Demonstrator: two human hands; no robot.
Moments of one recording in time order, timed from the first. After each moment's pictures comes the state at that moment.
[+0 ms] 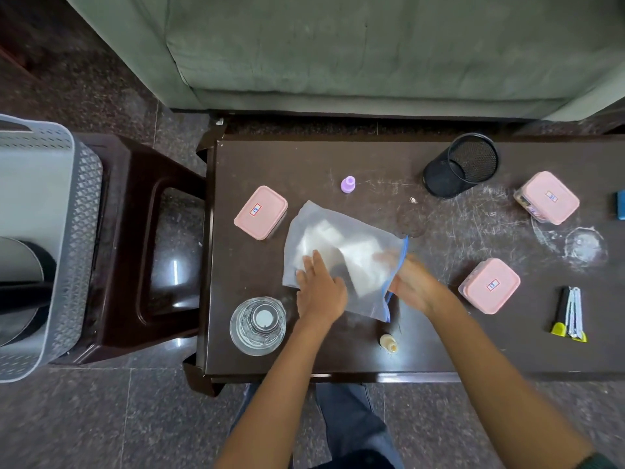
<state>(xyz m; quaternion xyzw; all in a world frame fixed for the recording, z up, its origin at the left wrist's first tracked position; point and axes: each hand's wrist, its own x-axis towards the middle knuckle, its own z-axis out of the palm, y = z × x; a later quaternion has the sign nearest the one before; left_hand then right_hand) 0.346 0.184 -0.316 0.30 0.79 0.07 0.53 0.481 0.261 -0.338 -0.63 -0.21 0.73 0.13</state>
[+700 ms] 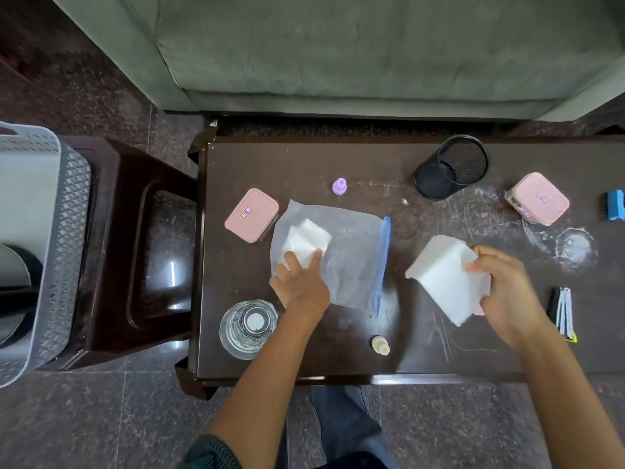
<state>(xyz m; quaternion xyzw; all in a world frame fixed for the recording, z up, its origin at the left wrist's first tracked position) 0.337 0.197 -0.325 0.45 0.80 -0.19 0.35 0.557 0.266 -0.231 -0.63 -0.34 0.65 0.25</state>
